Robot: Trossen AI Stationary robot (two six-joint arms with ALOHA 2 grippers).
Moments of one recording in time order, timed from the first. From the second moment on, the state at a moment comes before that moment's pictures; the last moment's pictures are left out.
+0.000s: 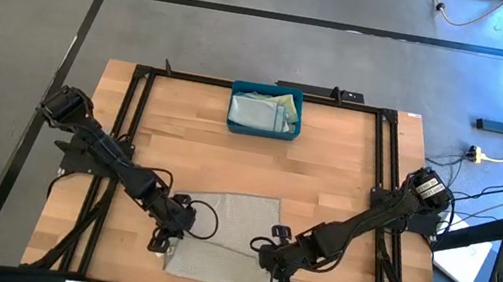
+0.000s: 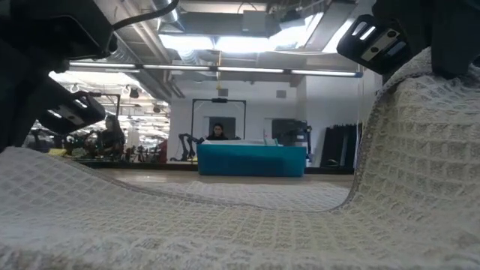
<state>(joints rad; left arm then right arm) -0.54 1.52 0.70 -0.17 0.09 -0.53 0.59 1.83 1.29 -0.52 -0.02 0.46</state>
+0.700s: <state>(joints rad) -0.58 1.52 0.70 -0.13 -0.05 -0.50 0.59 1.83 1.29 -0.52 -0.02 0.46</state>
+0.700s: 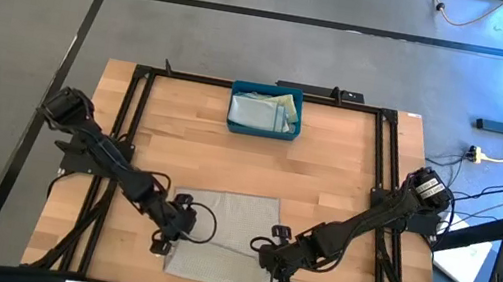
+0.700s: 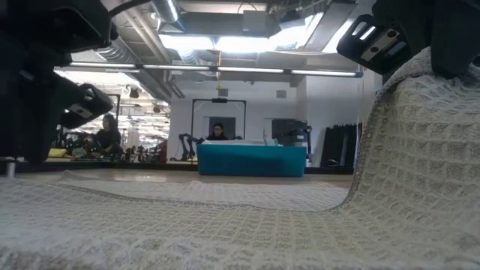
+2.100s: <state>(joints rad) -0.59 1.60 0.70 -0.08 -0.01 -0.51 0.59 1.83 1.29 -0.51 -0.02 0.47</state>
